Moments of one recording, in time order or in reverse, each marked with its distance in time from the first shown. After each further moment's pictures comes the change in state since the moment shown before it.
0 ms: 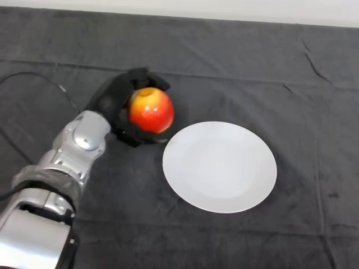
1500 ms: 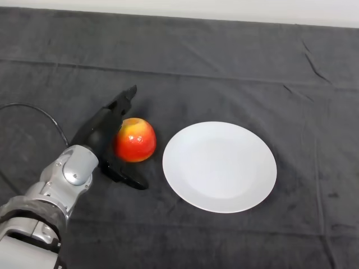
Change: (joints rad) left arm 0.140 0.075 -0.036 0.001 0.072 -0.008 0.044; right arm 0.000 0.001 0.000 0.000 0.000 0.000 0.000
